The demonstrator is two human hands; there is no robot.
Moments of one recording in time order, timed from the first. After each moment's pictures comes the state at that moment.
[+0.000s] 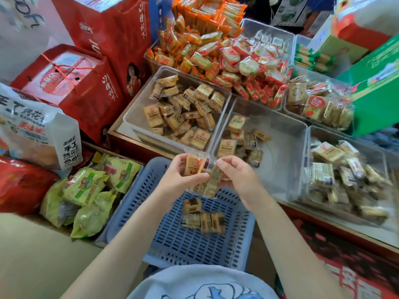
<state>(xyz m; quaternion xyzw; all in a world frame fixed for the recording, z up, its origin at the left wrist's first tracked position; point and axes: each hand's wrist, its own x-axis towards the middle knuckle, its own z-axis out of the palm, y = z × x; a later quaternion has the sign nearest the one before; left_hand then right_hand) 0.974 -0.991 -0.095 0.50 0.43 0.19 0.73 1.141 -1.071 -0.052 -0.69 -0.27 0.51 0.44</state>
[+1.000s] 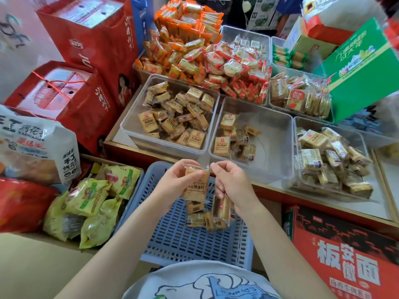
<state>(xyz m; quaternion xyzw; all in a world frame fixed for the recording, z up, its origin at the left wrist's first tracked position) 0.947 -0.996 -0.080 0.51 0.37 0.16 0.76 1.088 -1.094 -0.043 -0.69 -0.20 0.47 0.51</state>
